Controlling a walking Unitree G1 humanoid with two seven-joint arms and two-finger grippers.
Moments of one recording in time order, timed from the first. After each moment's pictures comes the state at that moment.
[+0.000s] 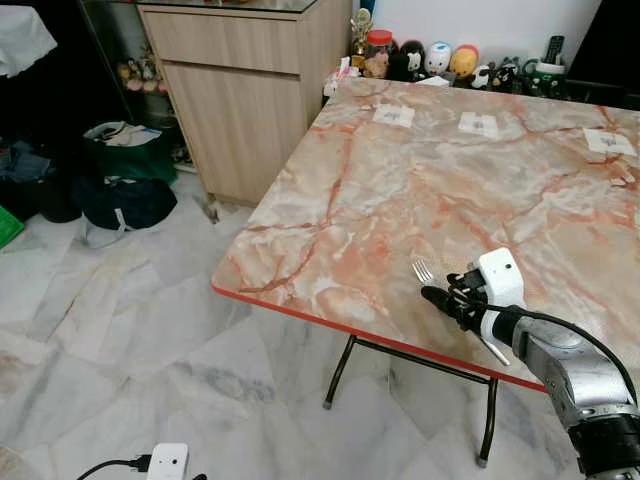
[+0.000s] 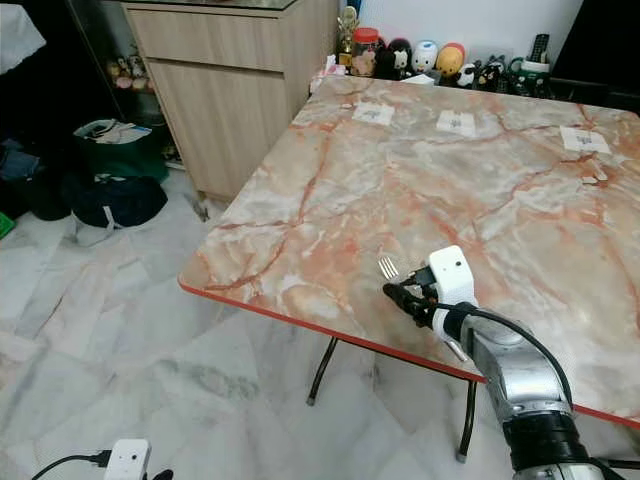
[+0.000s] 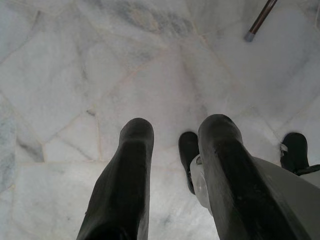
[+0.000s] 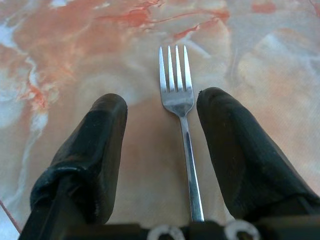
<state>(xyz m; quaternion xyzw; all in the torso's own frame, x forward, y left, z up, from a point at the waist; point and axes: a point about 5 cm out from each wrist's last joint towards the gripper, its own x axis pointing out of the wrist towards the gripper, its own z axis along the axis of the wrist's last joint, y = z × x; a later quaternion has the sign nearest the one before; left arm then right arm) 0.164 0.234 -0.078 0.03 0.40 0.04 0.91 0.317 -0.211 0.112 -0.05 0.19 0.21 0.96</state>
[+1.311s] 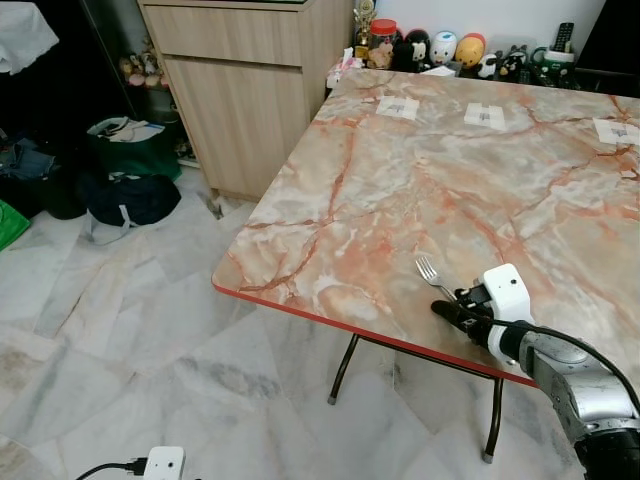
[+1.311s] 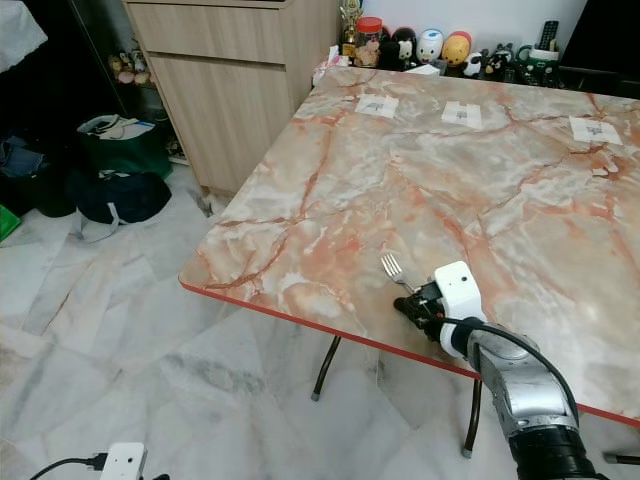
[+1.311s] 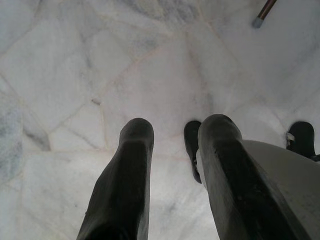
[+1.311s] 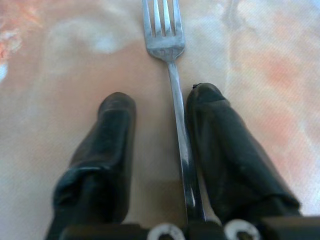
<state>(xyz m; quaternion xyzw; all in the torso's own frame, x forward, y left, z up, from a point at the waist) 0.159 0.239 -0.079 0.03 0.42 0.03 0.91 0.306 -0.221 0.096 -0.07 0.22 0.18 0.96</state>
